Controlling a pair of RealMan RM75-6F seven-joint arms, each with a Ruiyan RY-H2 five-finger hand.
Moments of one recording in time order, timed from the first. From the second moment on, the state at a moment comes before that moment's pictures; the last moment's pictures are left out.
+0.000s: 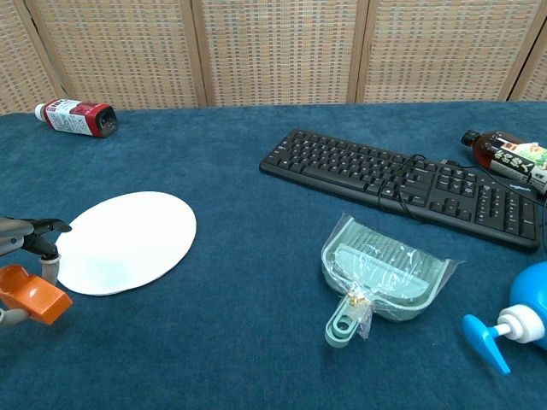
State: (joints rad) left arm -0.54 -1.36 0.03 -1.97 0.75 1.22 0.82; right arm 0.06 -1.11 0.01 -1.71 -1.57 1.48 -0.13
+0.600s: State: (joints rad) left arm -0.57 -1.45 0.01 -1.92 0.66 1.25 0.86; right arm 0.05 -1.11 0.01 -1.71 -1.57 1.48 -0.13
